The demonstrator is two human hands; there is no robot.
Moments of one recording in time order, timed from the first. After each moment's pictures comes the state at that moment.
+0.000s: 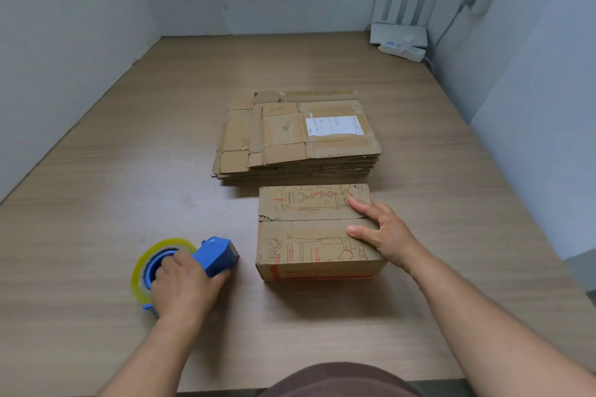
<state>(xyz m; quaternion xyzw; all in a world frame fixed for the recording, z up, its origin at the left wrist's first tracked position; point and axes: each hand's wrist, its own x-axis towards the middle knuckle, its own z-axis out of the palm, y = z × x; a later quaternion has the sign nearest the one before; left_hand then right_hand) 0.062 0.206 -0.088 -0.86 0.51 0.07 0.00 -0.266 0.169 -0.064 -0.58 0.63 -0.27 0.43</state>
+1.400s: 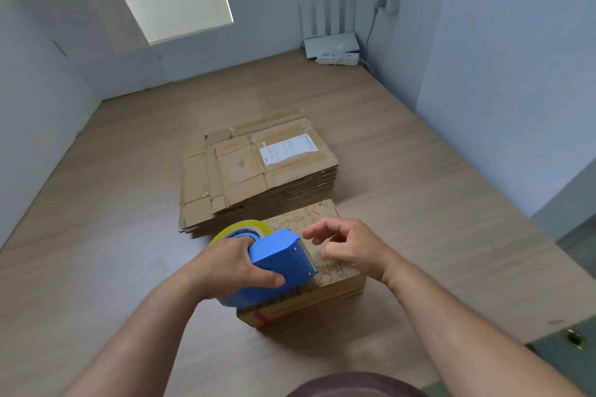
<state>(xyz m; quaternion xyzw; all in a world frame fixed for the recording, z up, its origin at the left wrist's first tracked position) -0.022 0.125 0.021 -0.53 0.77 0.33 0.11 -0.248 0.183 -0.027 -0.56 0.54 -0.38 0.50</state>
